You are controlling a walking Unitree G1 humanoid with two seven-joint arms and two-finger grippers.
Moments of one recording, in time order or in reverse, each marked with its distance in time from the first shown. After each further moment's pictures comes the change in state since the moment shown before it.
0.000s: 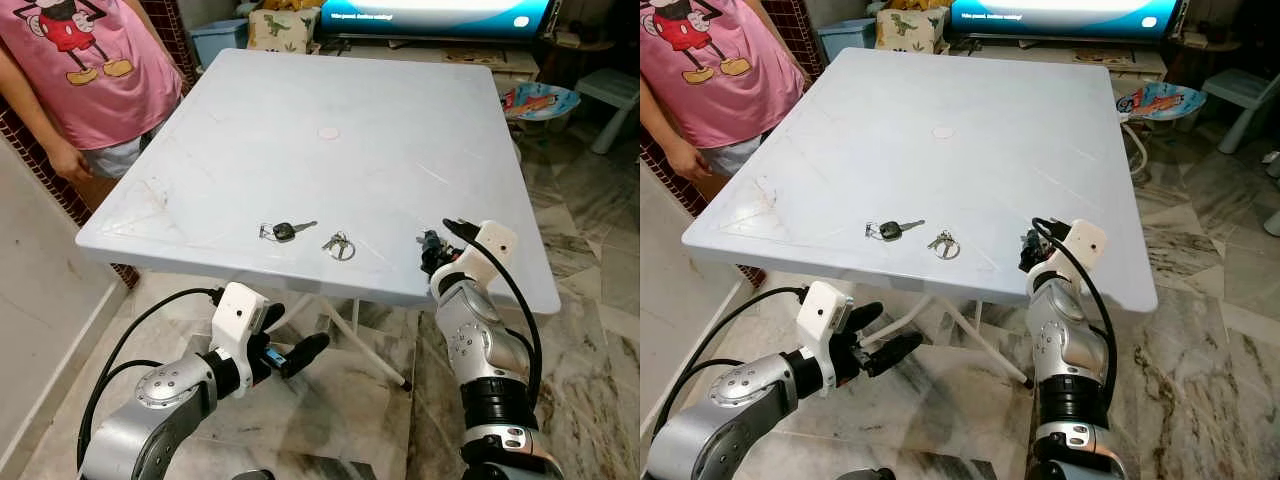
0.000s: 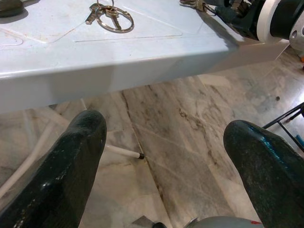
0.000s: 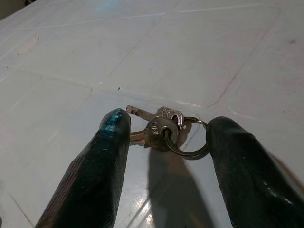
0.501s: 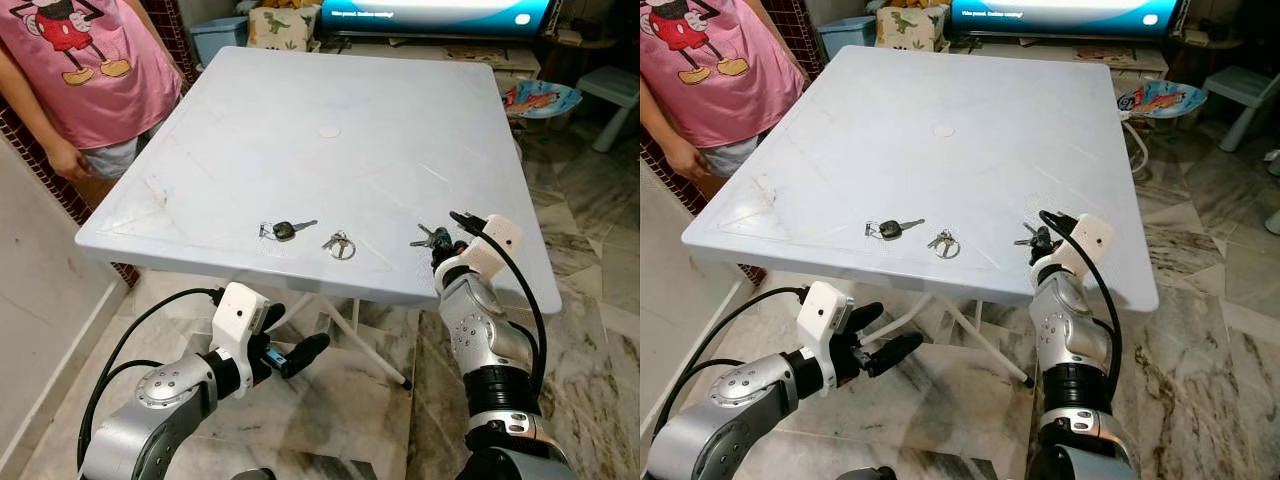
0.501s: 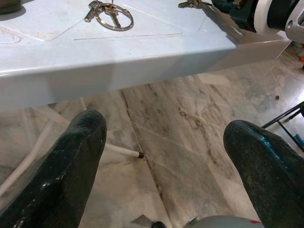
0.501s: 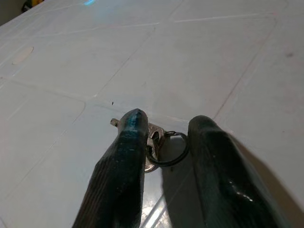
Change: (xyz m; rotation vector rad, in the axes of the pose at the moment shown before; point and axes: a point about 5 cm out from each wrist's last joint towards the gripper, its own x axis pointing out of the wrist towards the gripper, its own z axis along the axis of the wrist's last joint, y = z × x) left arm 0.000 -0.001 0.000 0.000 0.001 -0.002; right arm 0.008 -0.002 0.008 0.017 -0.021 -0.009
